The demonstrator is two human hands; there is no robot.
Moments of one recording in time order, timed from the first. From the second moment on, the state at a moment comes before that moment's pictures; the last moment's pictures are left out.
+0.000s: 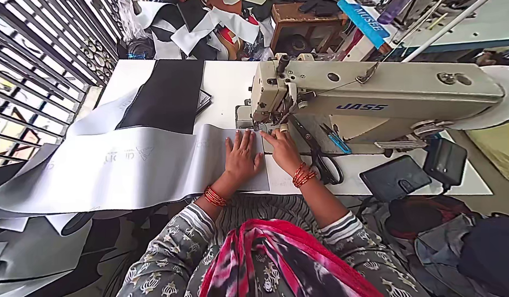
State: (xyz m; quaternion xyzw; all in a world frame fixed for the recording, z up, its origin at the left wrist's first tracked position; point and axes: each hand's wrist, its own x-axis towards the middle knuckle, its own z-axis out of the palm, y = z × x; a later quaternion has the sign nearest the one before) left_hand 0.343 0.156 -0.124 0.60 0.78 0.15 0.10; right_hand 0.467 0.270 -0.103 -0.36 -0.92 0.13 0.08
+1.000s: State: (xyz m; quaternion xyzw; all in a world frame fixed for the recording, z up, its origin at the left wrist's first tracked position) left_hand 0.335 0.166 -0.117 0.62 0.77 0.11 0.11; right_hand 0.457 0.272 -0.096 -0.37 -0.92 0.11 0.06
